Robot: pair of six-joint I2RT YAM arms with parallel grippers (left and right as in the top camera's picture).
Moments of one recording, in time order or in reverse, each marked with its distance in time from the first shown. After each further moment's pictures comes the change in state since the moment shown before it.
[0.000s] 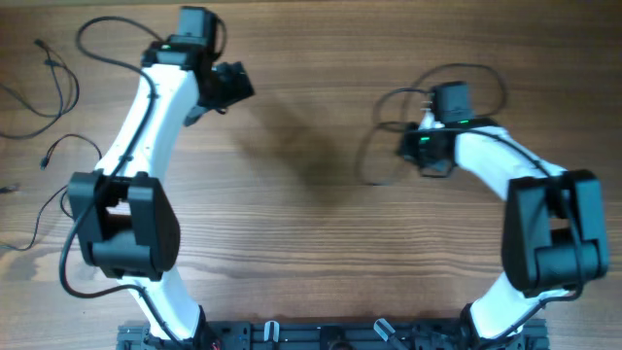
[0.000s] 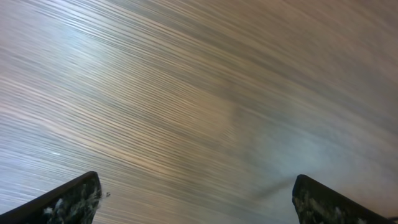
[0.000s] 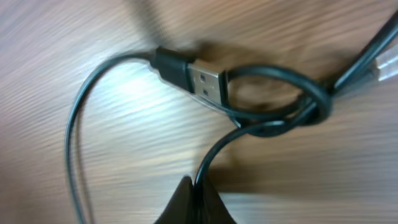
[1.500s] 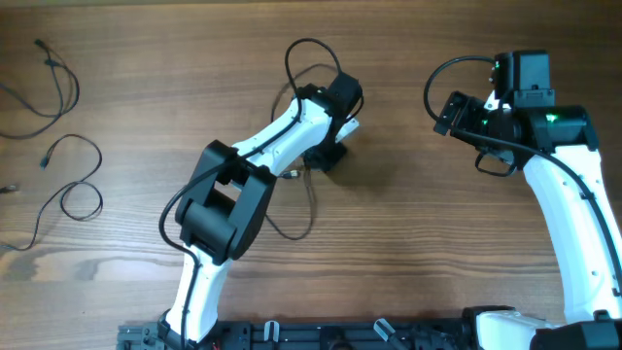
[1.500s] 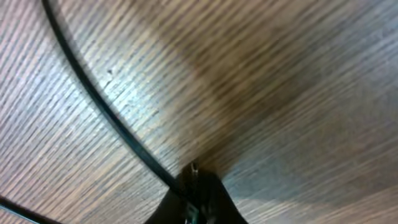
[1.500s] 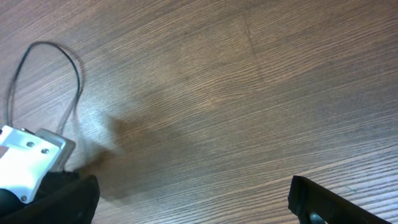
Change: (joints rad) left arm -0.510 0.269 0.006 -0.013 -0.067 0.715; right arm -0.121 -0.424 0.277 -0.614 0.272 -0.048
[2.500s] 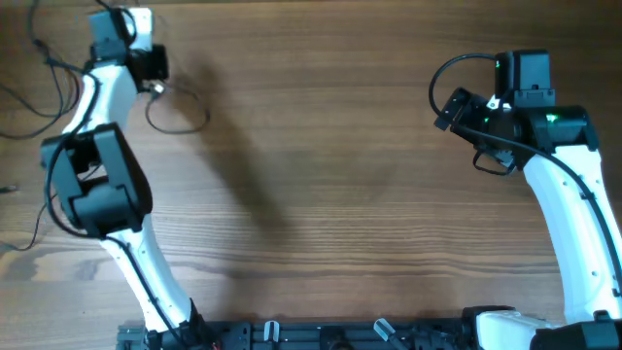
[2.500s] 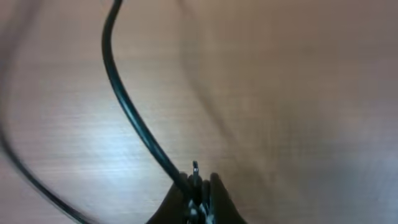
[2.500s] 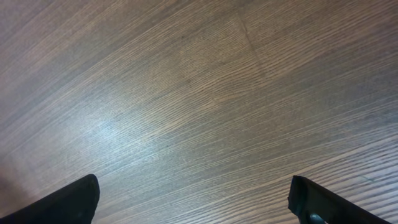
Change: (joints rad) left arm 0.816 0.046 0.076 0.601 0.182 0.023; right arm 0.000 0.000 0.000 0.006 0.000 0.105
